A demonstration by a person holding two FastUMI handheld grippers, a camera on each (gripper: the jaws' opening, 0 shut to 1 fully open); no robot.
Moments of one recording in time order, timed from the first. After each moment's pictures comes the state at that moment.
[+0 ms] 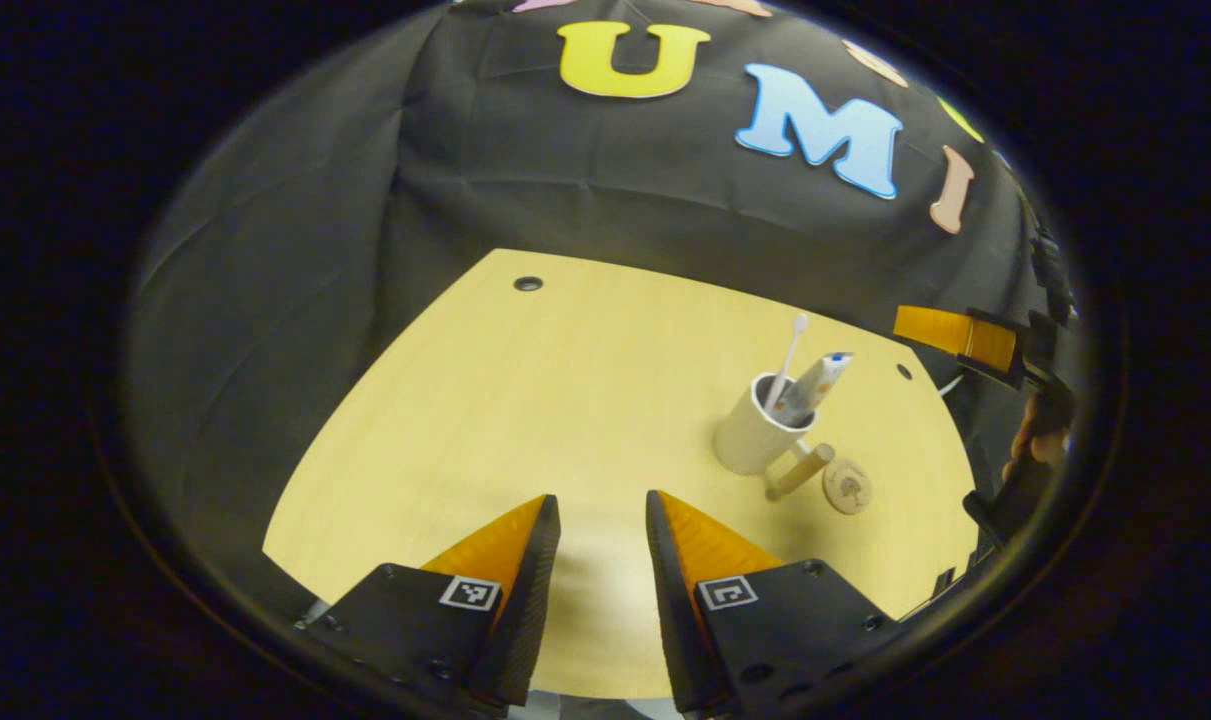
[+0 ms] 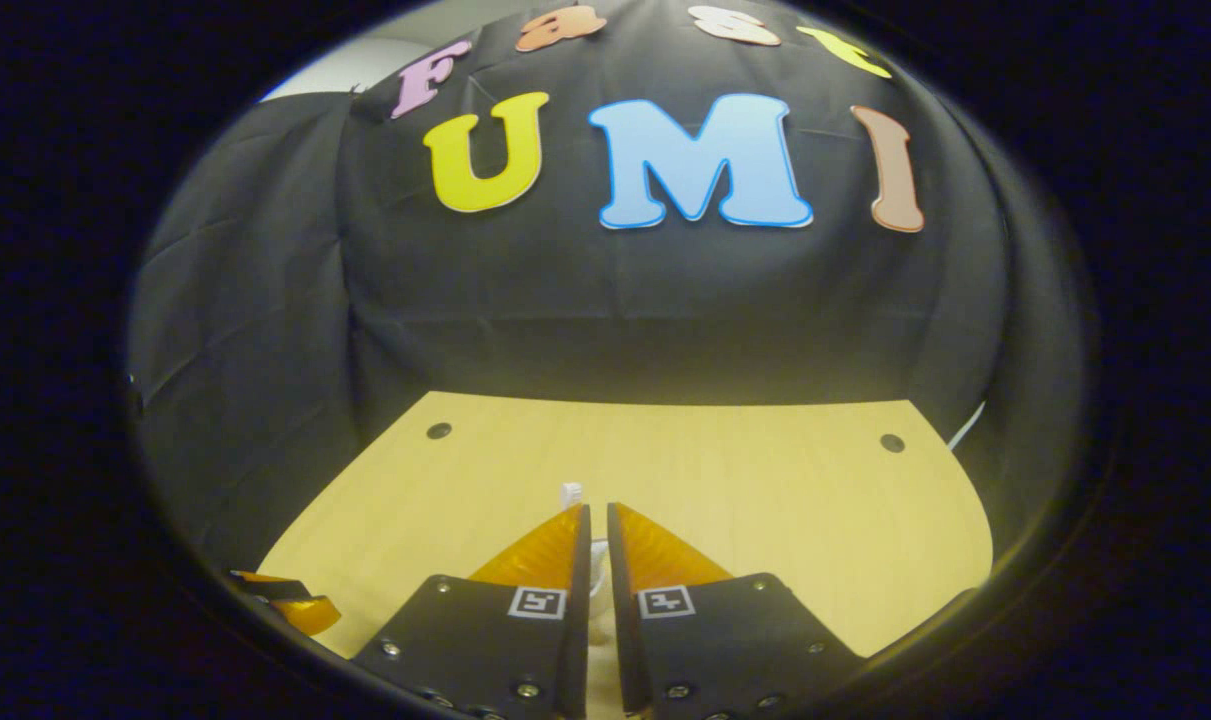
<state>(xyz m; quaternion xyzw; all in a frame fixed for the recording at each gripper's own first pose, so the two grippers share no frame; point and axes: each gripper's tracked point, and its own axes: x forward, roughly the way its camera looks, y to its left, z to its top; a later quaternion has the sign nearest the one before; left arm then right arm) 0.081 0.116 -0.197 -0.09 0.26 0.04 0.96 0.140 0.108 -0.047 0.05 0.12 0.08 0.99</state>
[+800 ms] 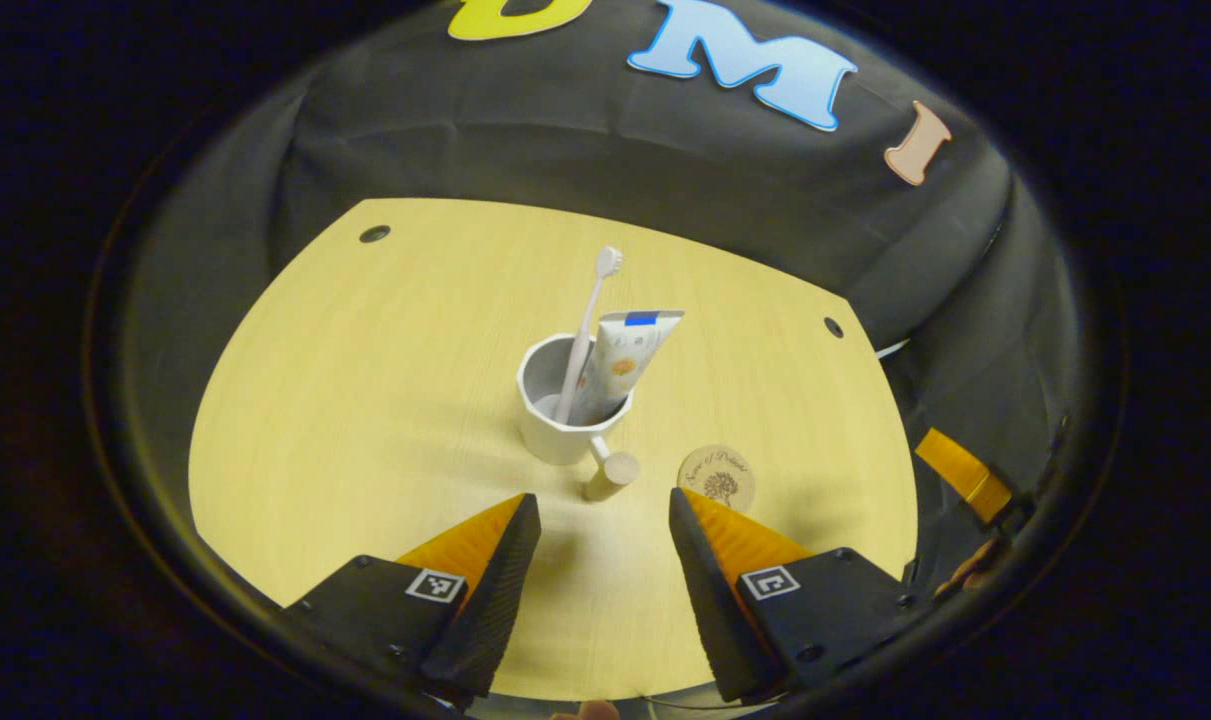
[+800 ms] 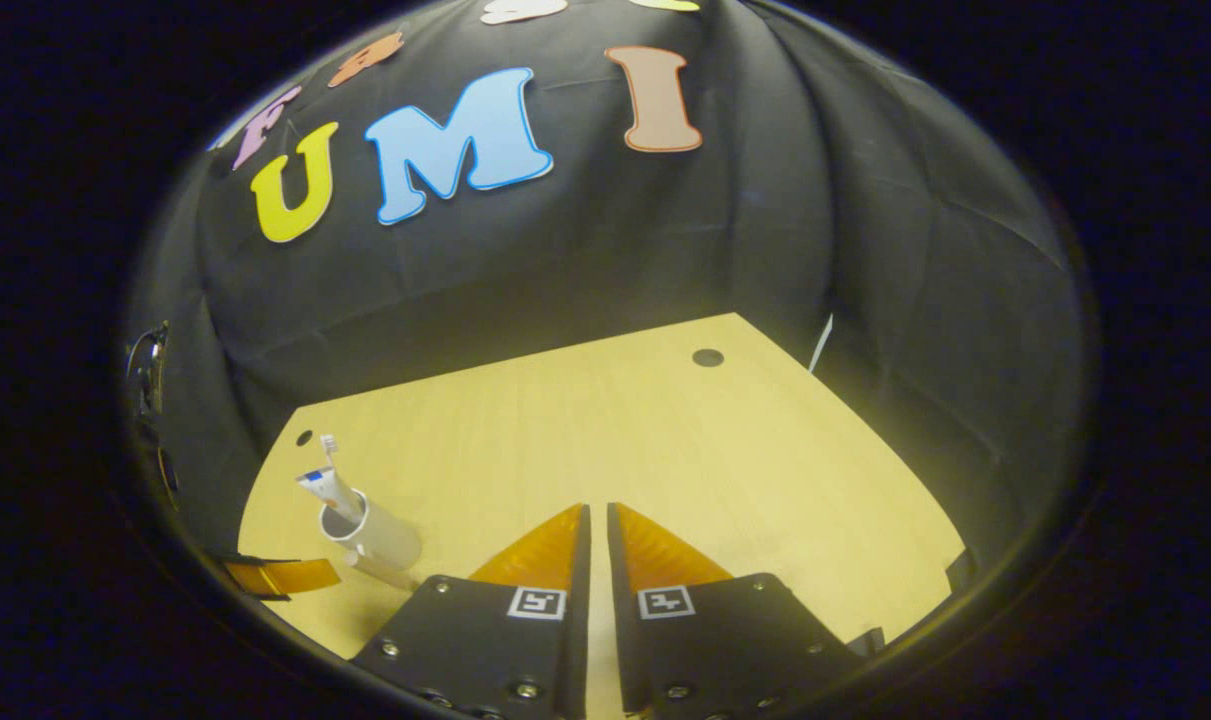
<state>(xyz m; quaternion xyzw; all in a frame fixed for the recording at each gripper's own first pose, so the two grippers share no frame) 0.153 -0.057 -0.215 -0.12 0.37 -0.02 0.92 0.092 -0.094 -0.135 0.14 0.19 -0.07 0.97</state>
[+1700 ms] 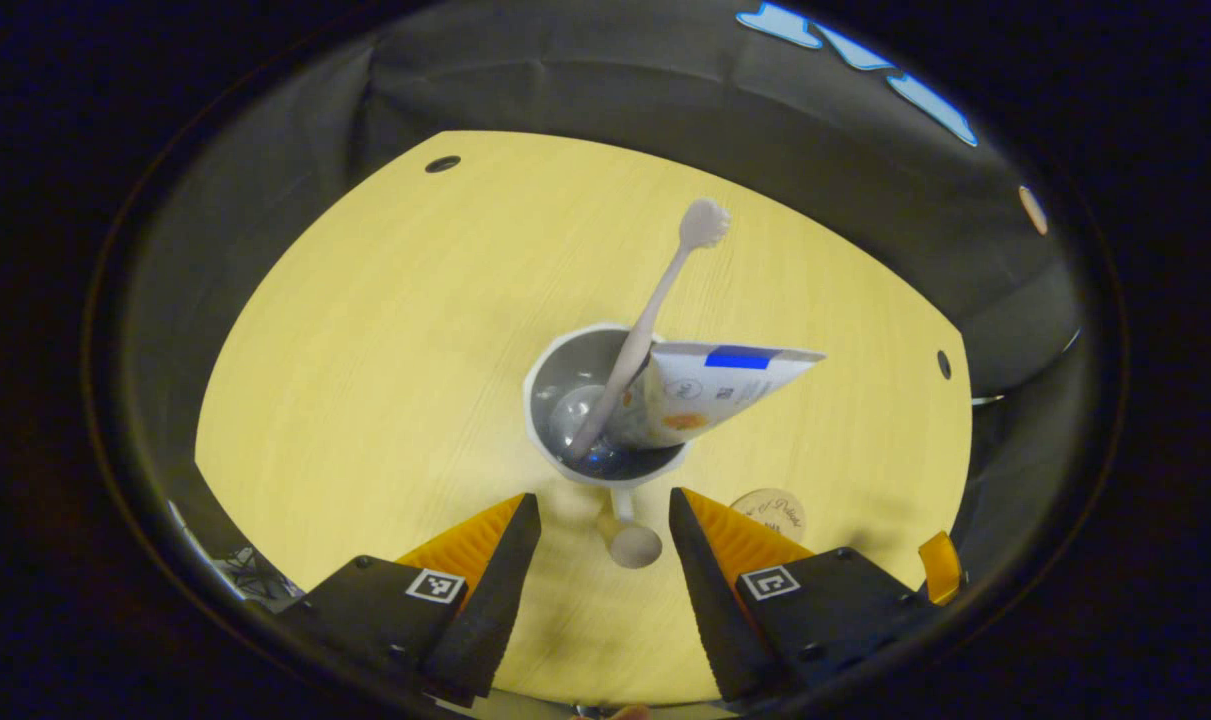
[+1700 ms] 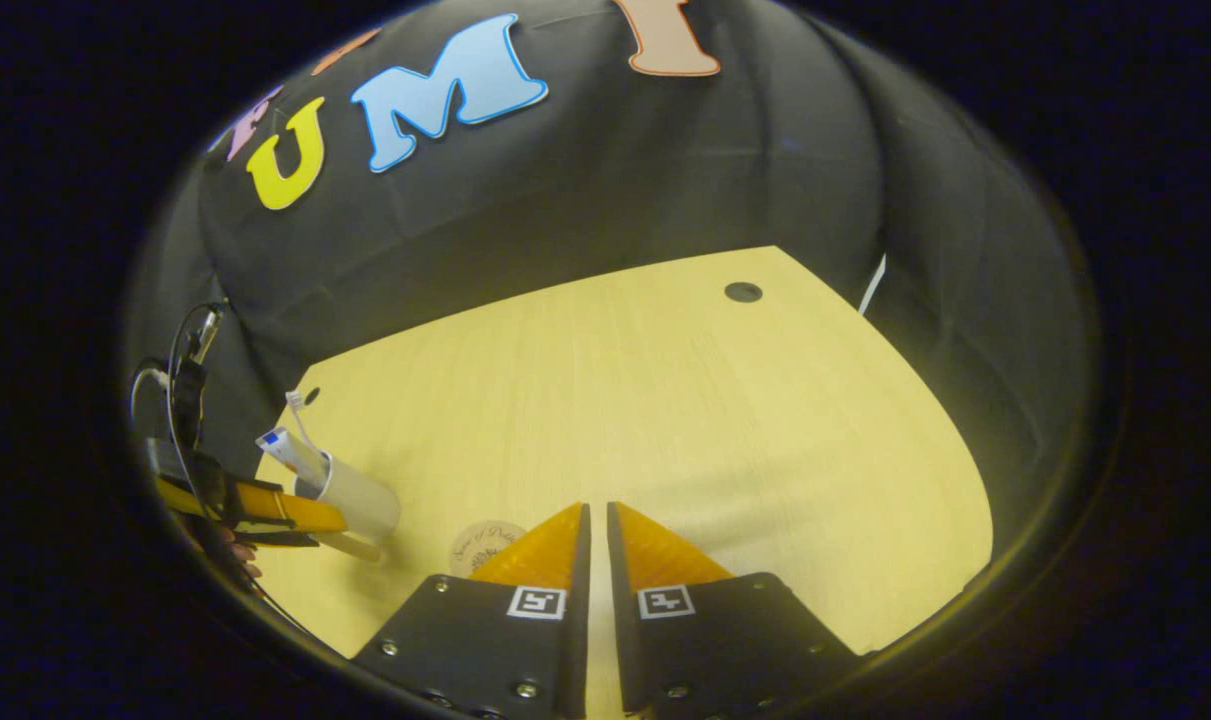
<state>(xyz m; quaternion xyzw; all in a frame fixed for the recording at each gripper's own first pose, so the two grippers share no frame) 0.218 -0.048 -0.264 -0.17 0.45 0.12 0.87 0.131 -0.097 -0.192 0.15 0.27 0.01 0.95</state>
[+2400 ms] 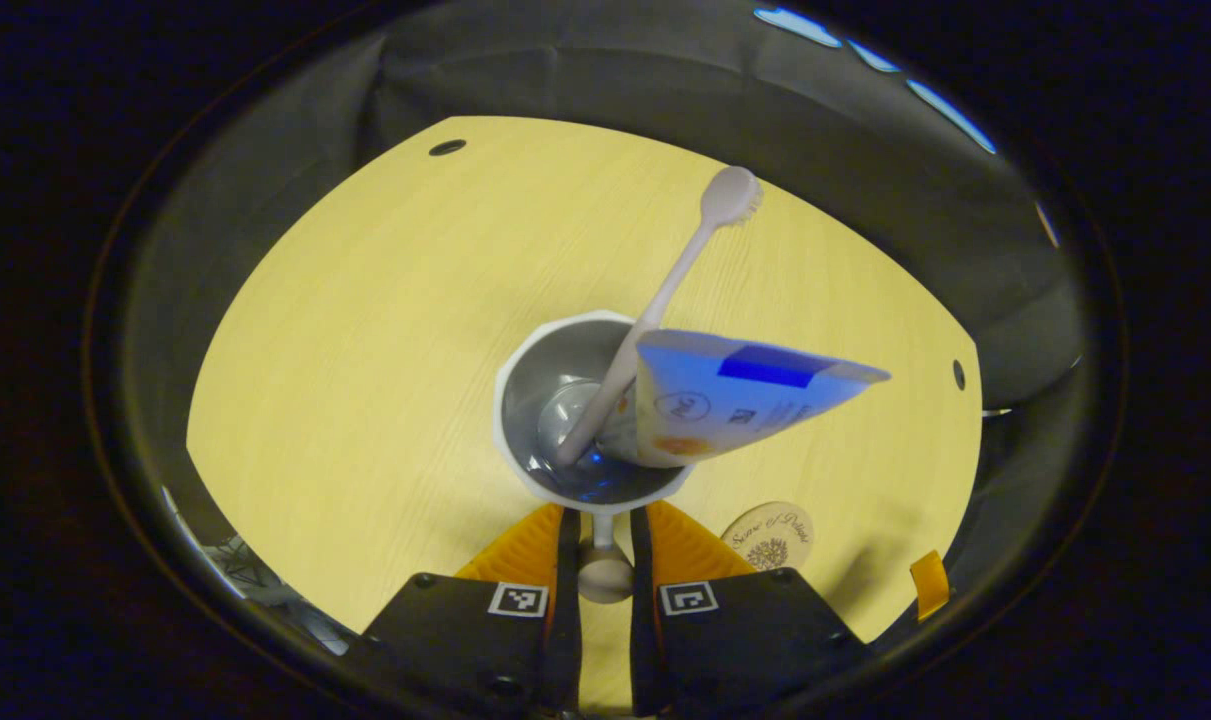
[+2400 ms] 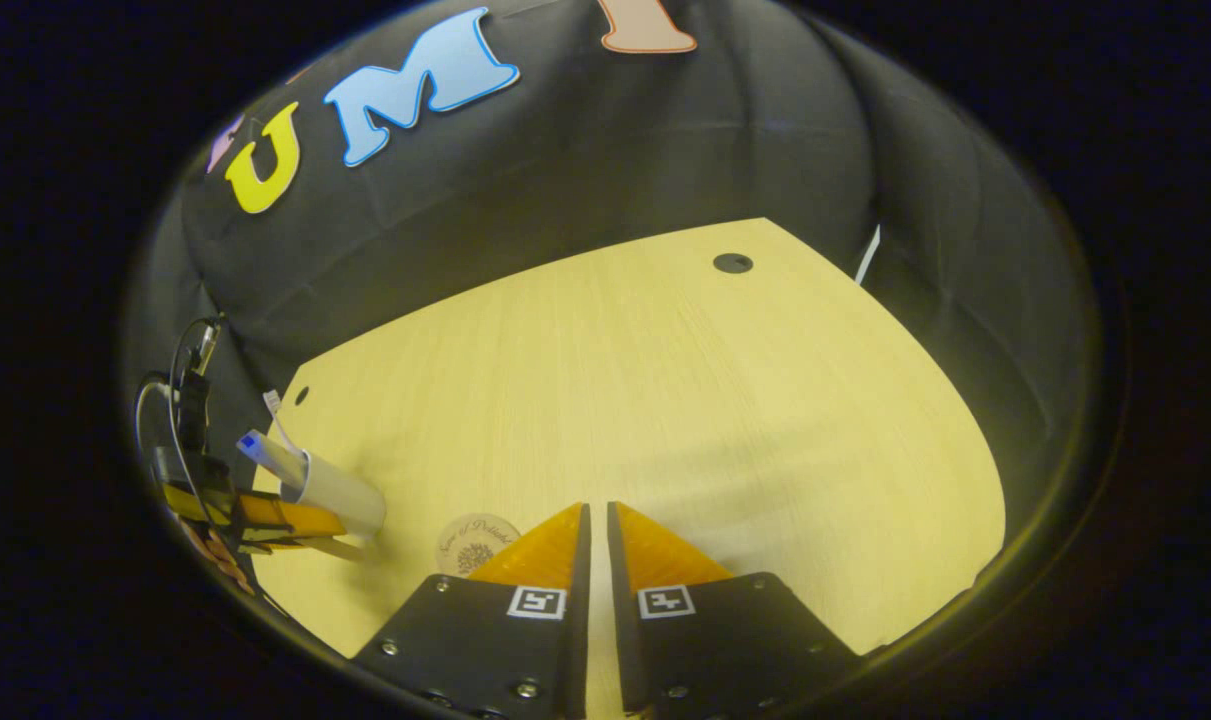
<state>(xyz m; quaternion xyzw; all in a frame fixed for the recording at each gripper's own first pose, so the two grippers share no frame) 0.230 -0.045 -0.277 -0.18 0.46 0.13 0.86 0.138 -0.103 -0.207 0.17 0.29 0.00 0.94</state>
